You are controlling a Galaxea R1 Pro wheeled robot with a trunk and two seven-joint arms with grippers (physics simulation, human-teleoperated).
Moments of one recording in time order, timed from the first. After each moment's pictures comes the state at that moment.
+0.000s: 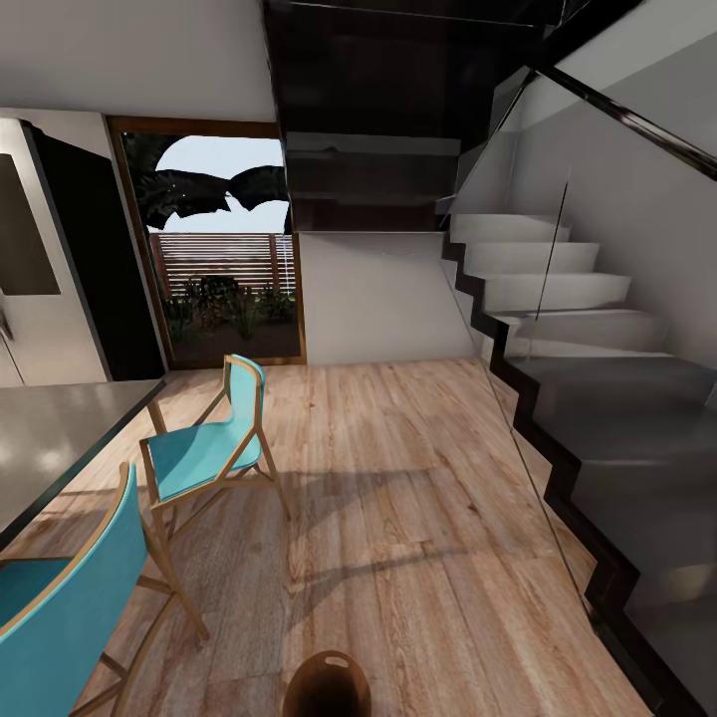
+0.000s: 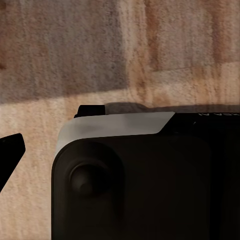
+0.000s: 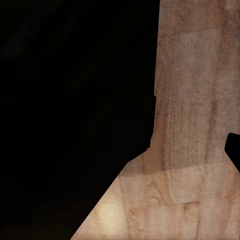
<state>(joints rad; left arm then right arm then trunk) 0.02 -0.04 -0.01 -0.24 0.01 -0.09 0.02 0.07 -0.02 -0.03 0.06 0.03 -0.06 -0.02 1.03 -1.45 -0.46</state>
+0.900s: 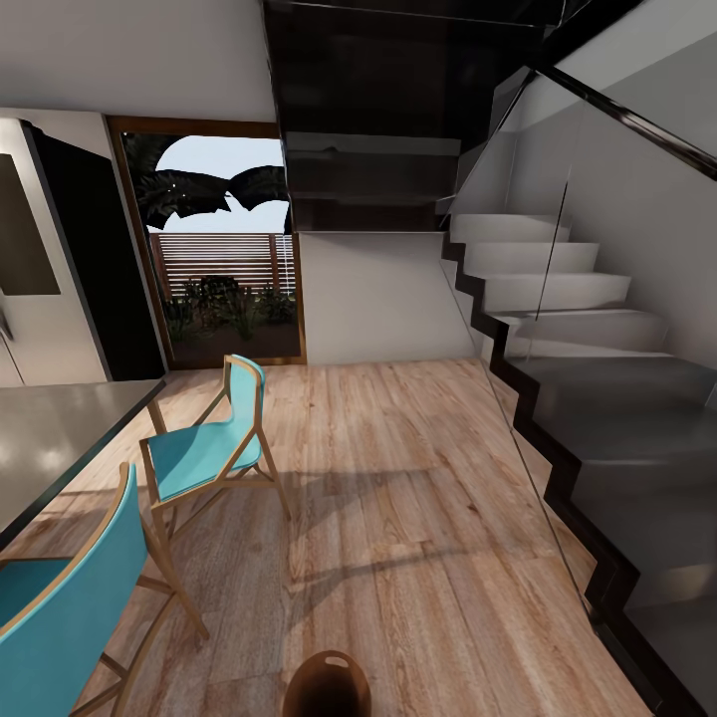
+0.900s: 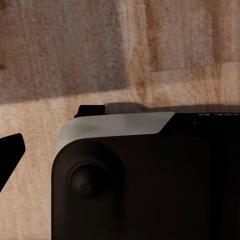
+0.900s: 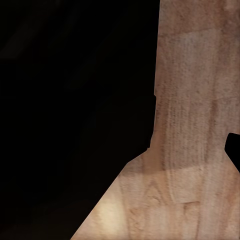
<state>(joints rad) 0.02 -0.04 -0.01 -0.24 0.01 -0.09 0.02 0.07 -0.02 -0.03 0.06 0.03 -0.06 -0.02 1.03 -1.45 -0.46</state>
